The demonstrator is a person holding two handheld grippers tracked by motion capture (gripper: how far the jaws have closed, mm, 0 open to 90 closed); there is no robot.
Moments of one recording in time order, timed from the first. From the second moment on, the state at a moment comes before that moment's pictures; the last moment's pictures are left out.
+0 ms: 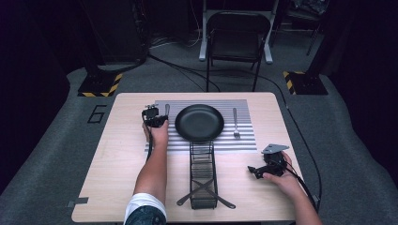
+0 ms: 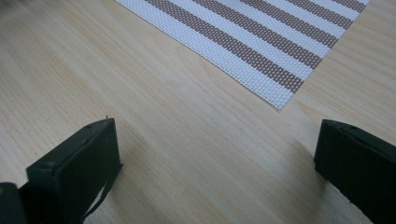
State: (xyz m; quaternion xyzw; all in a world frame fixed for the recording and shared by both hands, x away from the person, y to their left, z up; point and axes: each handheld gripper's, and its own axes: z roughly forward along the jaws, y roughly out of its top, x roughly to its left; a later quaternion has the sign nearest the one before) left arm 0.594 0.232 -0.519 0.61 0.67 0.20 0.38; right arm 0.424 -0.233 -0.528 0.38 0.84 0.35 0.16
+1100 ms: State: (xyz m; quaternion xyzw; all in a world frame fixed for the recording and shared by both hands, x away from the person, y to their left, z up) left arm 0.534 0.257 -0.434 0.68 0.55 0.19 0.43; right arm 0.424 -0.233 -0.528 0.38 0.84 0.35 0.16
